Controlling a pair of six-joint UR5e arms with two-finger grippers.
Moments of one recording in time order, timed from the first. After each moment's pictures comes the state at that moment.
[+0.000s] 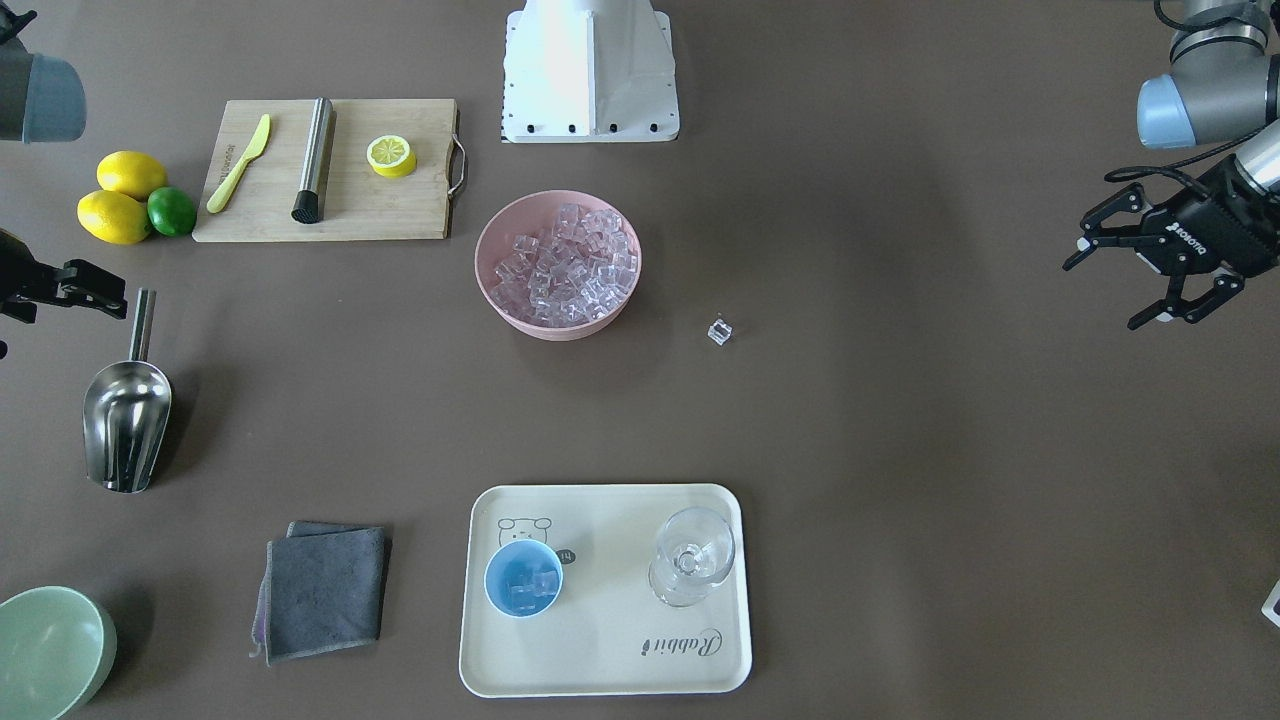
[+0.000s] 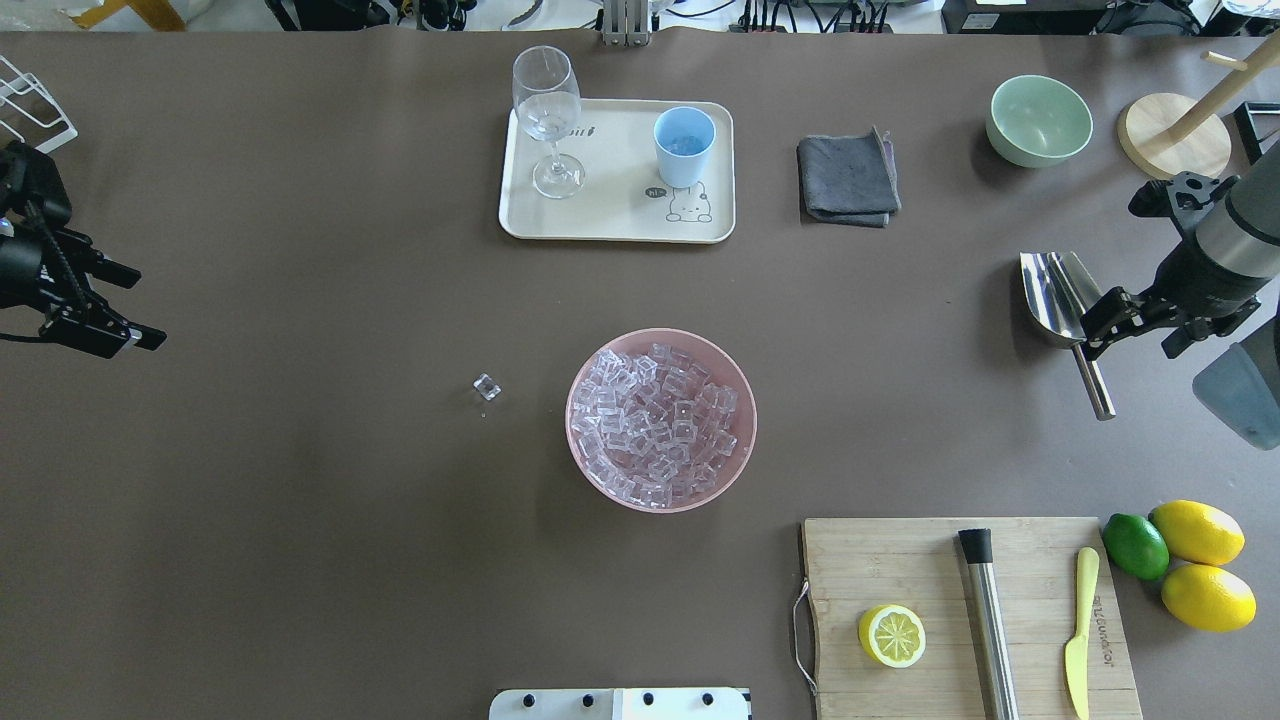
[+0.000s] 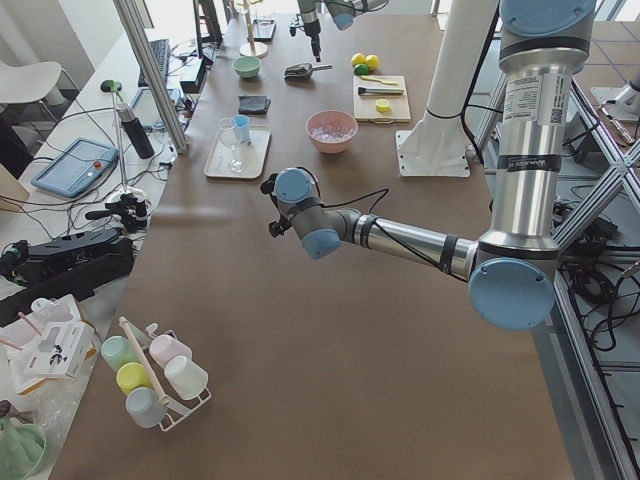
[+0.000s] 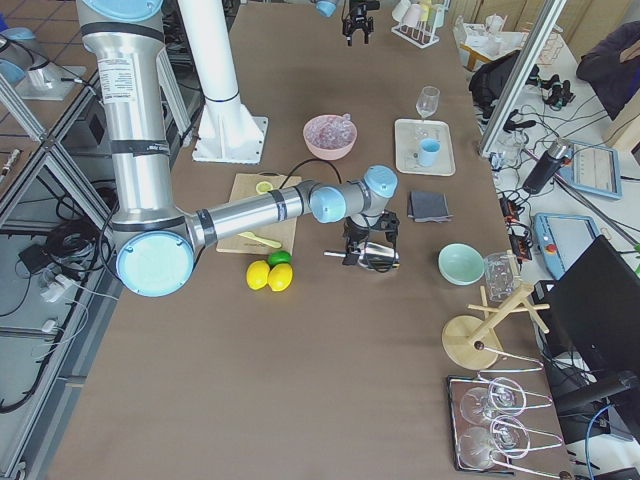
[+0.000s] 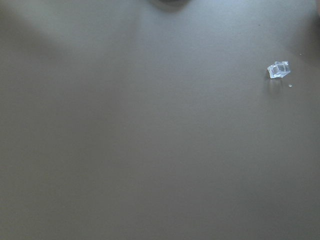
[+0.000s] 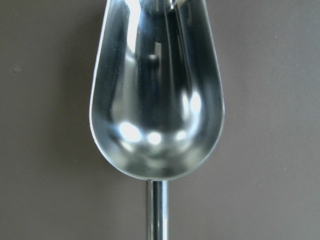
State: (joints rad) left arm -1.07 -1.60 -1.70 -2.36 -2.42 -0.07; right arm 1.05 -1.49 1.73 -1.58 2.33 0.51
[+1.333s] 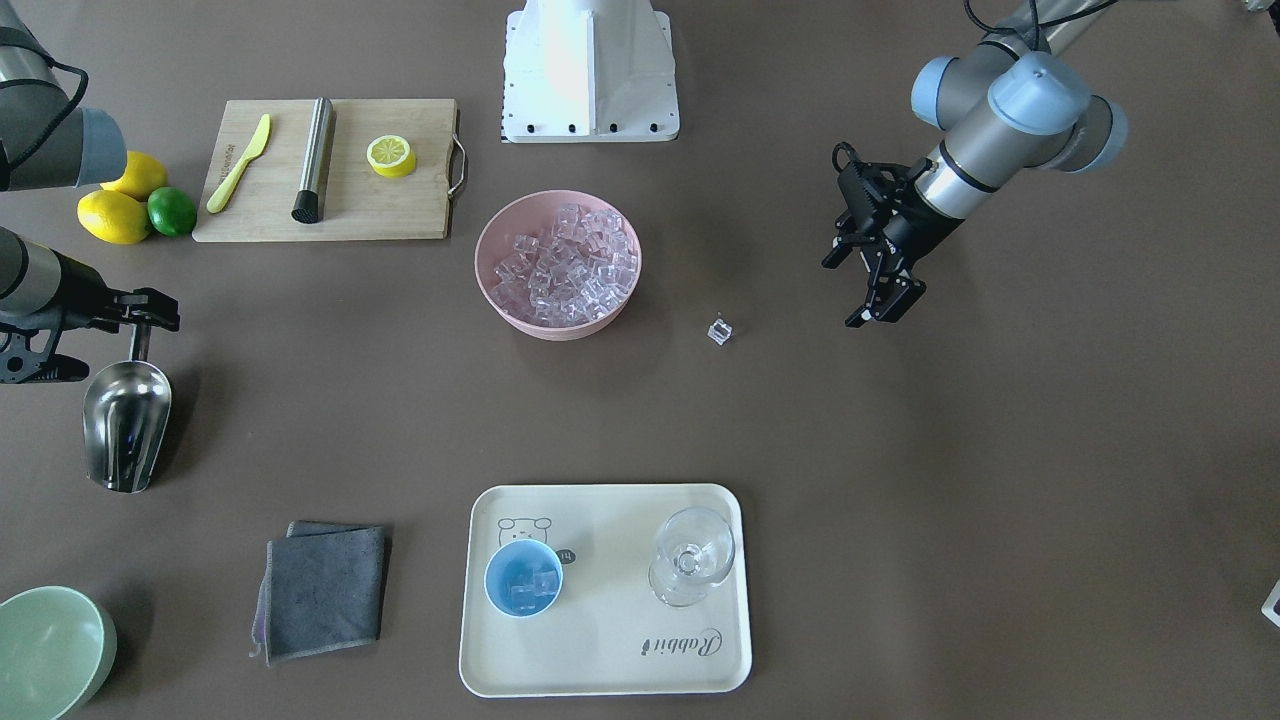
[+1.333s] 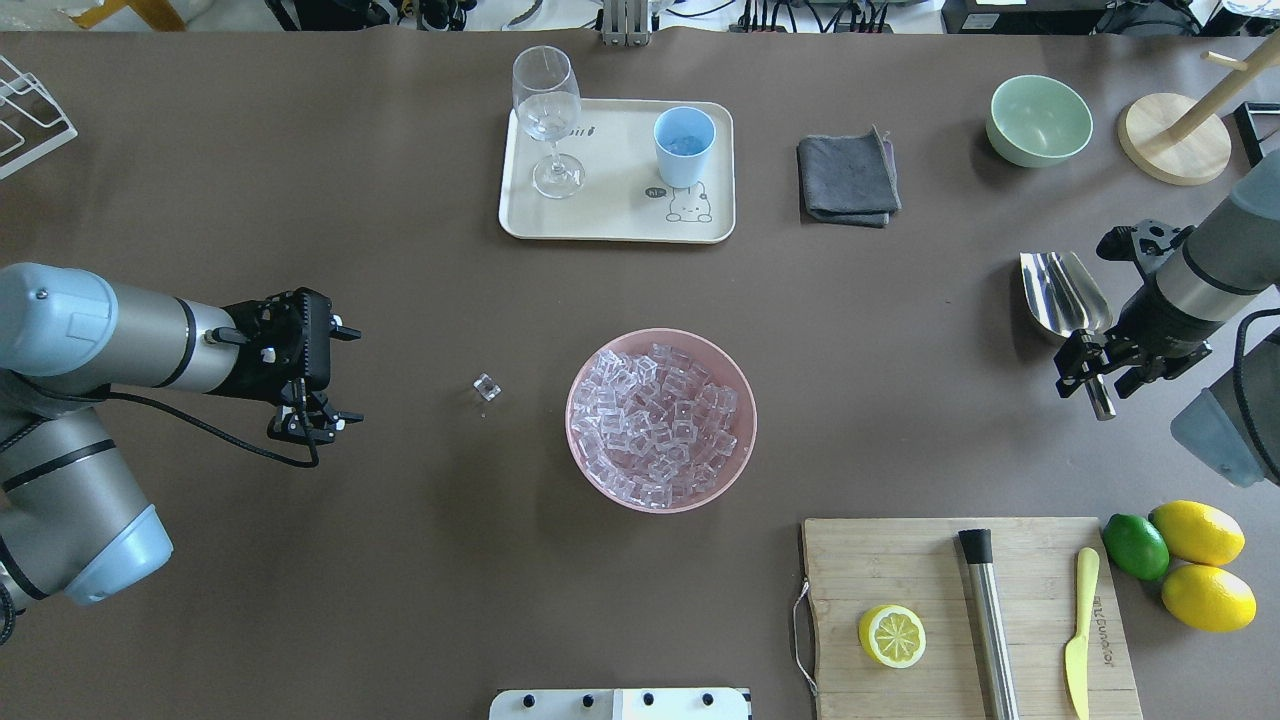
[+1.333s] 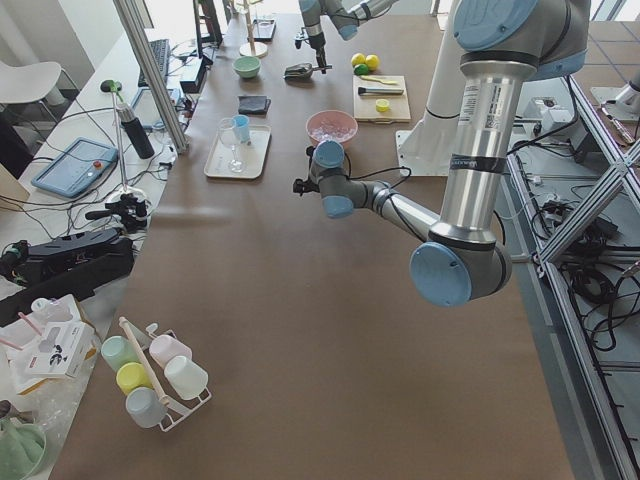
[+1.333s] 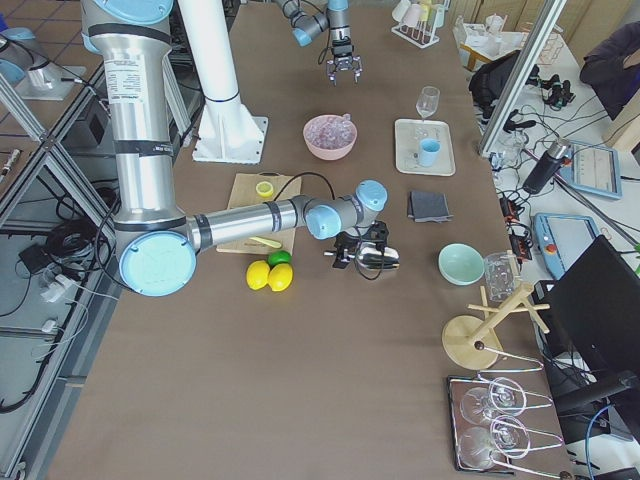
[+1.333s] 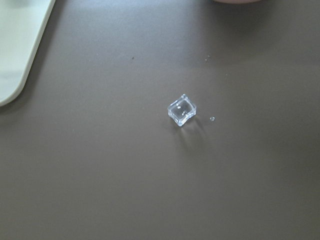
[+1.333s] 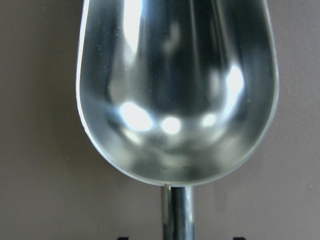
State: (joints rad) left arm -0.67 -1.73 -1.75 -2.38 -1.99 0.23; right arm 0.97 -1.51 1.65 -1.41 2.36 0.64
